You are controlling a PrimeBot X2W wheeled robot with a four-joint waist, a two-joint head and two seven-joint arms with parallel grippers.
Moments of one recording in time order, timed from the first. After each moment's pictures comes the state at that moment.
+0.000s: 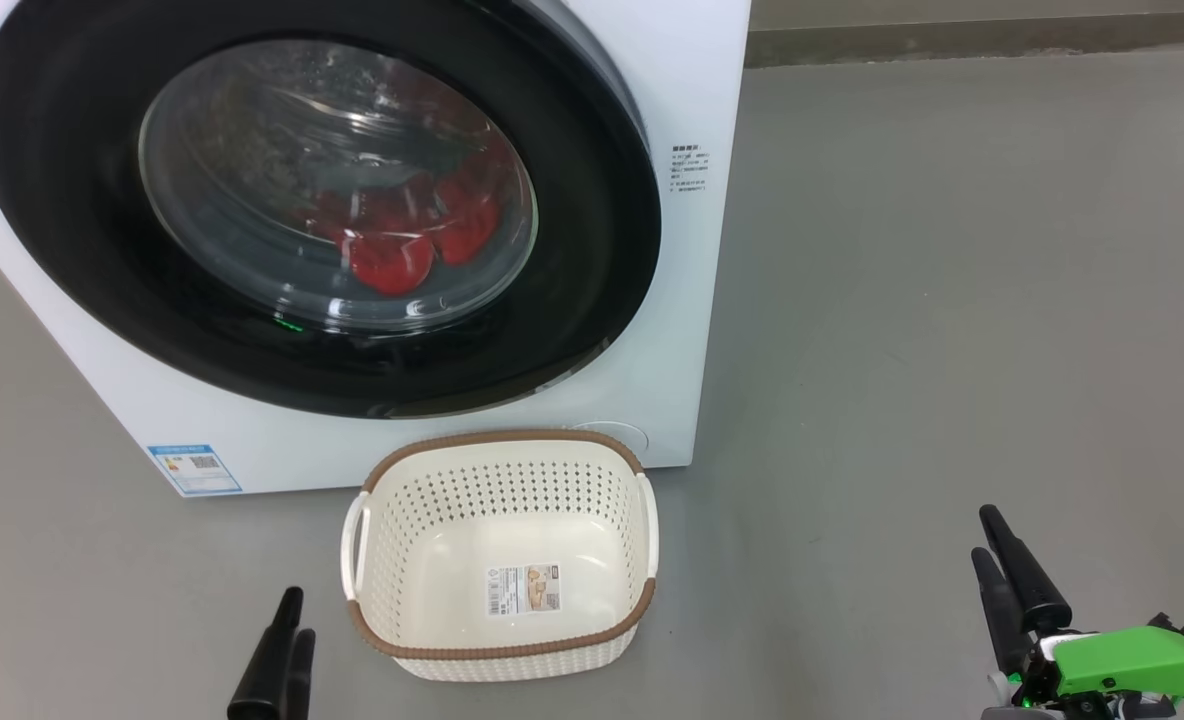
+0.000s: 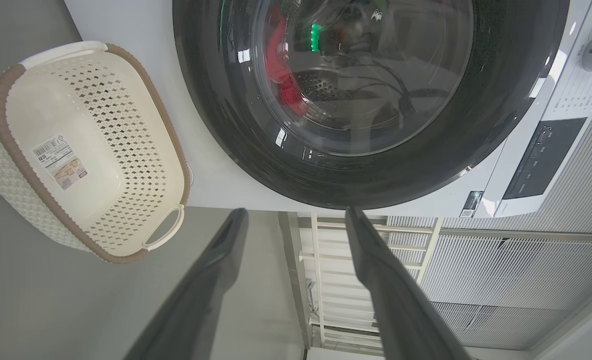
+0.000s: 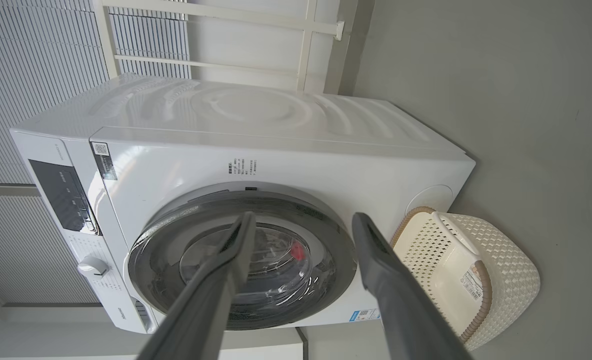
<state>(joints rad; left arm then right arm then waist) -0.02 0.02 0.05 0.33 -1.59 -0.12 0.08 -0.02 -0.02 -0.10 0.34 1.60 0.13 0.08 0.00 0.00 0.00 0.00</state>
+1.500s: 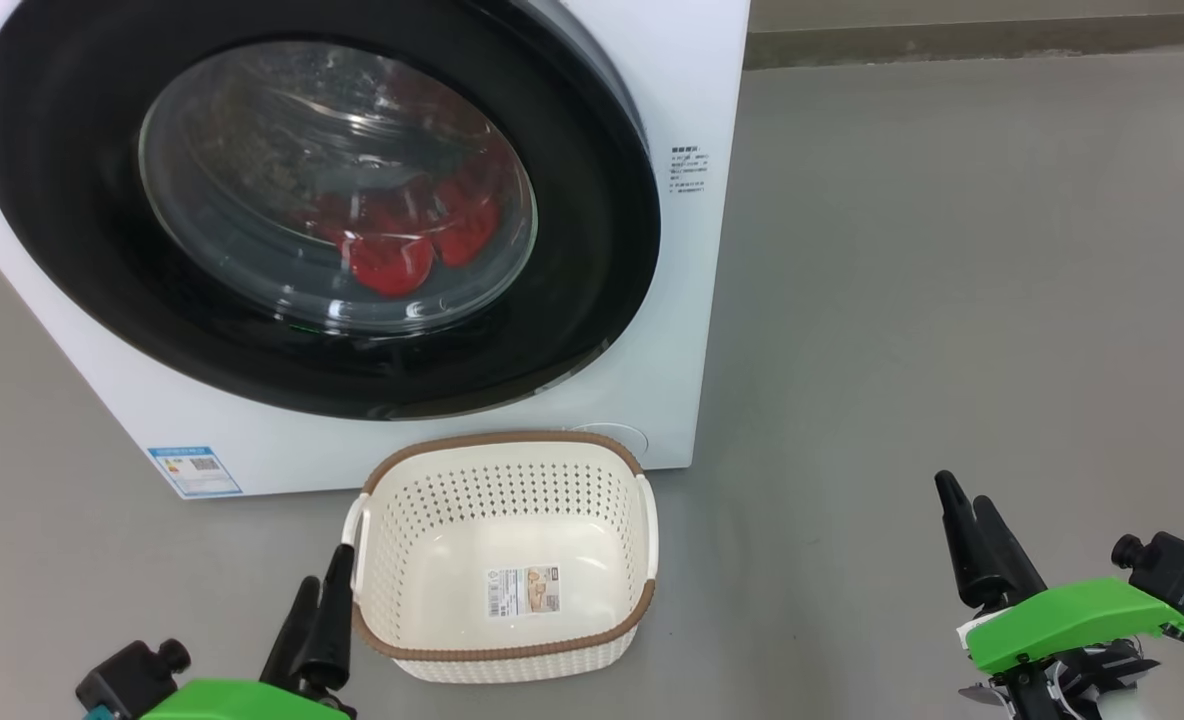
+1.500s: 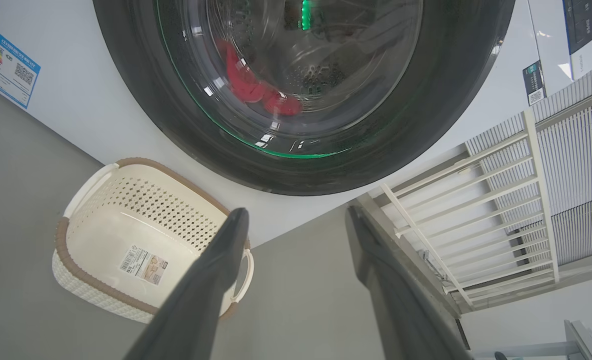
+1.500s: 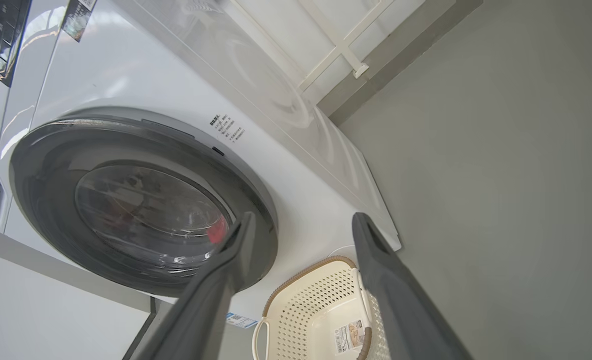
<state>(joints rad) -0.09 0.02 -0.03 0.32 -1.02 -0.10 -0.04 -0.09 -0.03 -0.04 0.36 0.96 0.13 -0.04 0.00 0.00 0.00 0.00</state>
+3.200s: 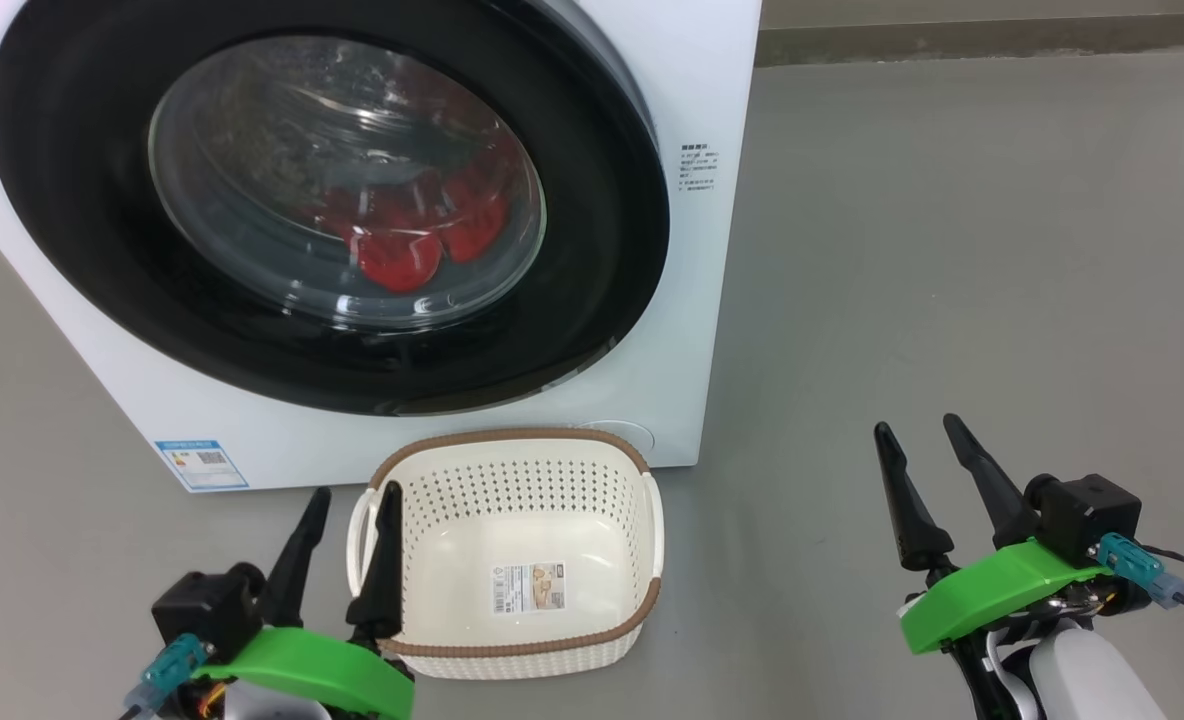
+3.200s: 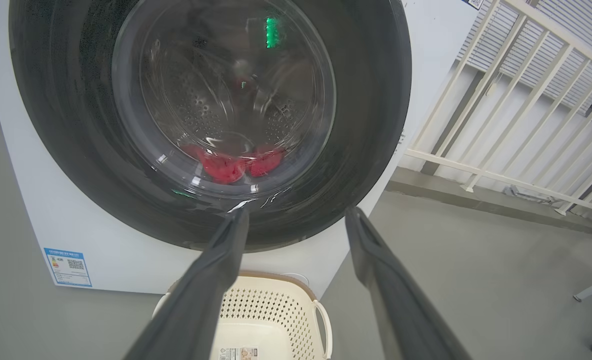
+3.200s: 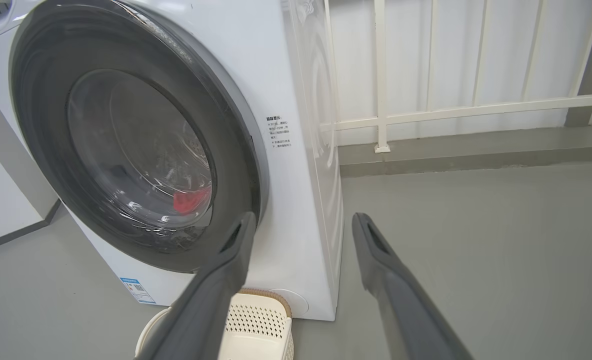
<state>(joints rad) -0.18 0.03 -0.11 0.32 -0.44 -0.07 -0.19 -0.18 -0.04 0.03 0.36 0.35 0.13 -0.19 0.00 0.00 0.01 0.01</state>
